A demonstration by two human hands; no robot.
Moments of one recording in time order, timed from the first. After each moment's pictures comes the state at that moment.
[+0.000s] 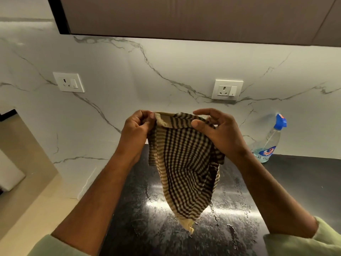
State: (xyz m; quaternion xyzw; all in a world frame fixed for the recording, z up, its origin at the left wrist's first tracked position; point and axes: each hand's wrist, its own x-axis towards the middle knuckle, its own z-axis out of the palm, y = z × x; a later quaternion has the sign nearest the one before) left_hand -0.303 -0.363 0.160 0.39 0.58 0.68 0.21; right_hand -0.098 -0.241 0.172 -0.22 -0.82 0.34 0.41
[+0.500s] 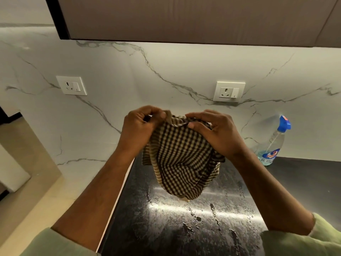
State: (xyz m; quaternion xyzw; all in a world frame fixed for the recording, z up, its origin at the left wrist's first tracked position) left_hand -0.308 -0.352 0.178 0.50 0.64 0.58 0.06; right_hand -0.109 -0.219 0.170 -0.16 -0.87 0.18 0.42
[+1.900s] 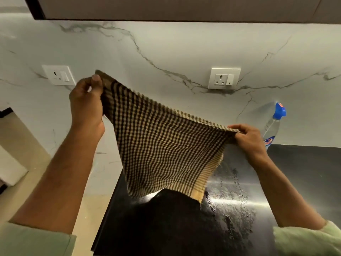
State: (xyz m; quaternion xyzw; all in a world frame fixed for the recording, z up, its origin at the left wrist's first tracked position) left_hand -0.353 -0.369 0.207 0.26 0.56 0.78 0.11; right_hand -0.023 -0.160 0.091 -0.47 -0.70 0.38 0.38
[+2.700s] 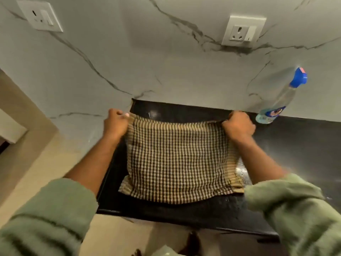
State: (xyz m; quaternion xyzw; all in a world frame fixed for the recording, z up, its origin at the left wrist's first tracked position) left_hand -0.382 -0.352 -0.010 0.20 0.86 0.43 0.18; right_hand -0.061 -0.152 0.011 -0.67 -0.72 0.14 0.10
